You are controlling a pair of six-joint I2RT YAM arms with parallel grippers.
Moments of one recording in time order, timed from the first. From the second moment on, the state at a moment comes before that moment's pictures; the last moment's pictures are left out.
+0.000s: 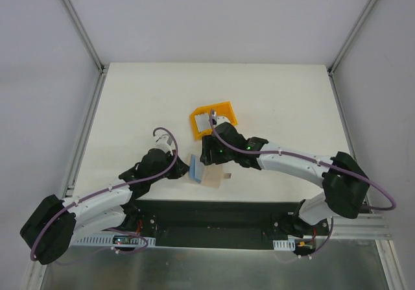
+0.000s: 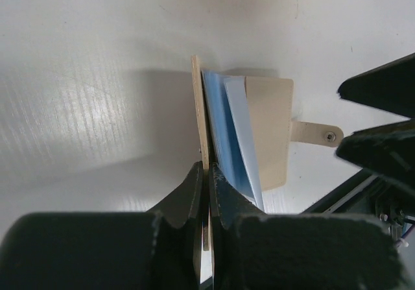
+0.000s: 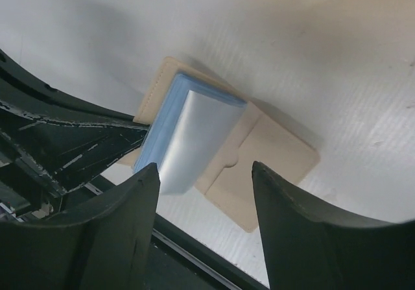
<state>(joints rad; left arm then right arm) -0.71 0.92 0.23 0.13 0.04 -0.79 0.97 1.47 0.97 -0.30 0.07 0.65</state>
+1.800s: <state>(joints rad) -0.71 0.88 0.23 0.09 0.00 -0.79 1.11 1.61 1.00 -0.50 0.28 0.71</state>
